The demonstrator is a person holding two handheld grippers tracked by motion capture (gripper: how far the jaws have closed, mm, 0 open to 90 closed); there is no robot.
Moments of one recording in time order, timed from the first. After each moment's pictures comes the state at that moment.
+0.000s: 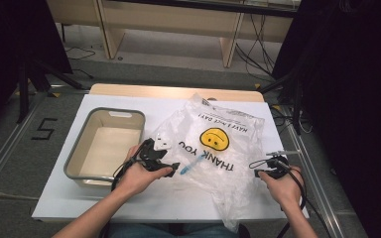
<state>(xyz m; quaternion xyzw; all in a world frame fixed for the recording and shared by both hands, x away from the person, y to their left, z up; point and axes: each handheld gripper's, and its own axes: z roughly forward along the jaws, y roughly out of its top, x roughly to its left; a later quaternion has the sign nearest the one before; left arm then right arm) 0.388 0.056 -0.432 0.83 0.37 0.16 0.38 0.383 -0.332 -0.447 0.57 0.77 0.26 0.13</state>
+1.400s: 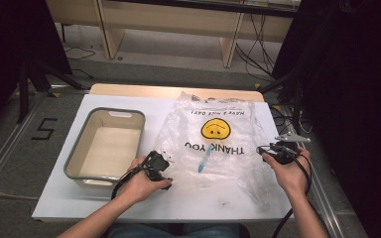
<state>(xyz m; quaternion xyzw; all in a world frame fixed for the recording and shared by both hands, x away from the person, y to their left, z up) 0.377 0.047 -0.464 0.88 0.38 0.12 0.24 0.408 -0.347 -0.418 0.51 0.75 0.32 0.27</state>
